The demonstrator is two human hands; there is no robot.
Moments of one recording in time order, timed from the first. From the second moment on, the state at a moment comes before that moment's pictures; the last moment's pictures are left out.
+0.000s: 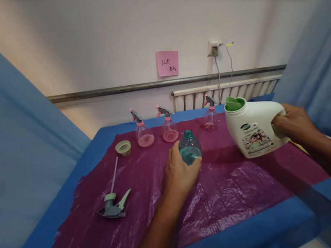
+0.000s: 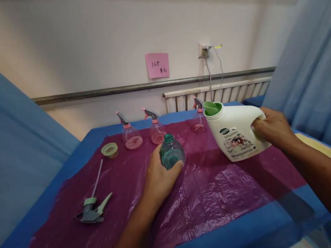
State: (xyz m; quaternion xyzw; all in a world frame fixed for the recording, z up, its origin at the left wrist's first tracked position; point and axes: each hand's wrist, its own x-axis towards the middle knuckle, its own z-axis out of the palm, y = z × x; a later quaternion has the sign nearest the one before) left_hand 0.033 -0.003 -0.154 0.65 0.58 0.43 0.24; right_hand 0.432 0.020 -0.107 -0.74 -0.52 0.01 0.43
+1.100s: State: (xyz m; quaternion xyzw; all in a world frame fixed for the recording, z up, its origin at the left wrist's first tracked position) left_hand 0.020 -0.003 -0.143 0.61 0.60 0.46 0.22; right_hand 0.379 0.036 -0.075 -0.76 -0.63 -0.13 0.10
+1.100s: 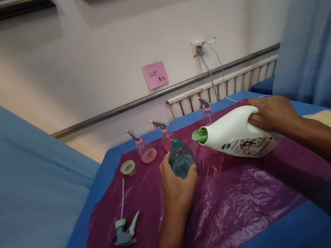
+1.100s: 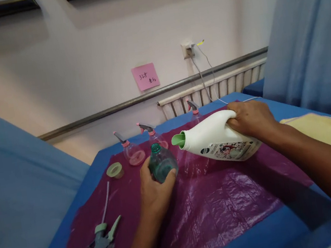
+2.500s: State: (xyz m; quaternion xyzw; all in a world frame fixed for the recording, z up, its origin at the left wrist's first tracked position) left_hand -0.039 -0.003 -0.103 0.80 0.54 0.25 0.02; right_hand 0.342 0.034 -0.066 -0.74 -0.65 -0.12 0.11
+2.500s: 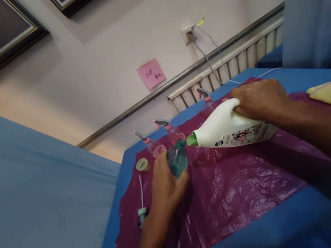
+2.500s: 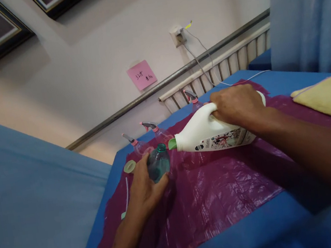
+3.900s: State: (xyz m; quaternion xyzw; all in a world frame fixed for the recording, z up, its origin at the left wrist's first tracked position) left_hand -0.047 0.004 -0.064 0.87 0.46 0.07 -0.16; right_hand 0.335 0.035 -0.064 -0.73 -0.67 -0.13 0.10
